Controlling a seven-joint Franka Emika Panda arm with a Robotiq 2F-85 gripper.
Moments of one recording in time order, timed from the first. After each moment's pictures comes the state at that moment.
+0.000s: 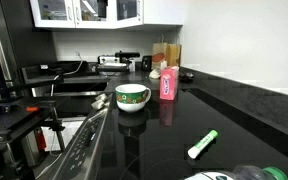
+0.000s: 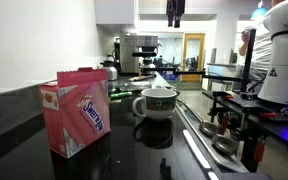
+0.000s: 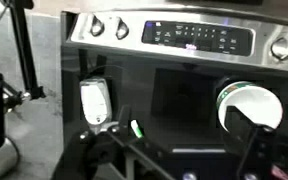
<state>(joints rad) -0.06 -0.30 0.04 -2.35 -0.27 2.03 -0.01</state>
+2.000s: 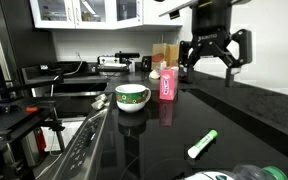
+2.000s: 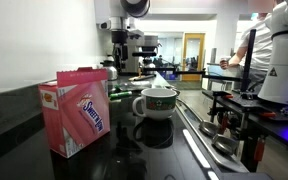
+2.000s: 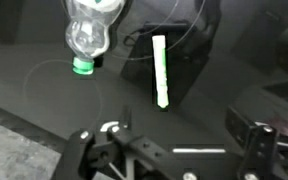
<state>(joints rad) -0.17 0.59 -0.03 -1.64 -0.07 2.29 -0.65</state>
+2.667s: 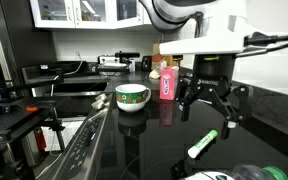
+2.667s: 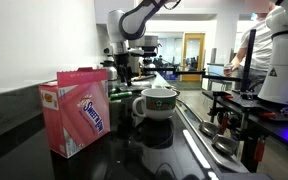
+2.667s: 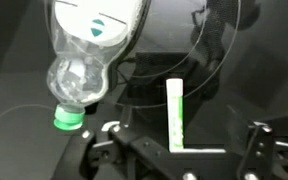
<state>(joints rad) -0.21 0.78 -0.03 -1.53 -0.17 2.23 -0.65</state>
